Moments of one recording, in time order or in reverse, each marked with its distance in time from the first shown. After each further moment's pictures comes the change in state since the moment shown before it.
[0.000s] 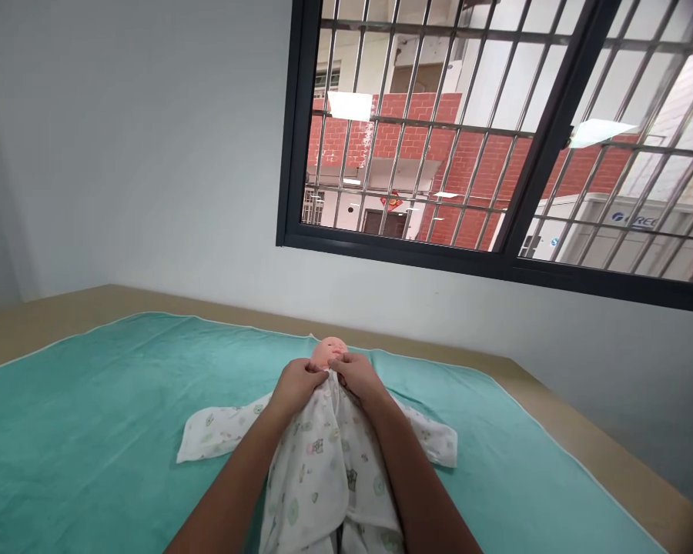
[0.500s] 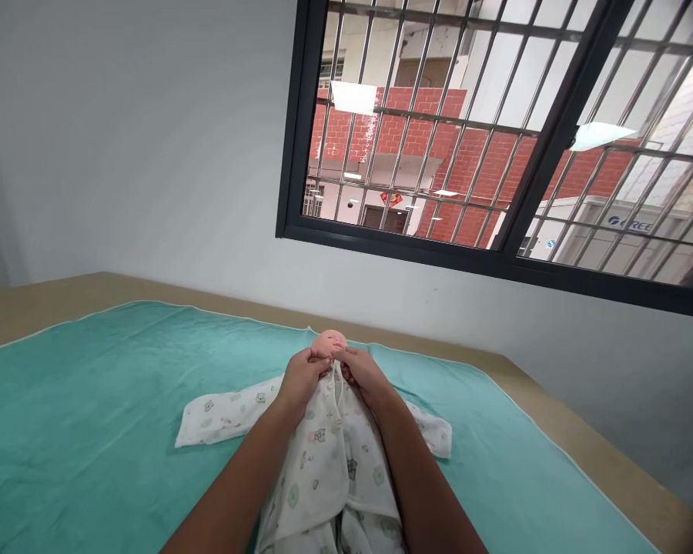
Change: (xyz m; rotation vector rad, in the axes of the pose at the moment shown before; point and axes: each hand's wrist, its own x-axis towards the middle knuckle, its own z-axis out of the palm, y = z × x) left_hand -0.012 0.006 0.019 -0.514 0.018 -0.075; right_hand -0.006 0.002 -0.006 0.182 -0.052 0.047
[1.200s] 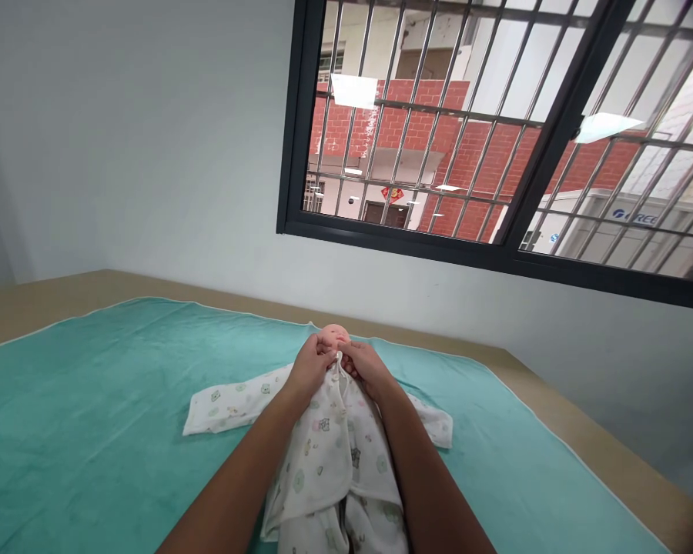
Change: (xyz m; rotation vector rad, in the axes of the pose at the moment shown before) left_hand 0.007 -0.004 0.006 0.025 -0.081 0.115; right_hand 0.000 0.003 -0.002 0.024 0.012 0.009
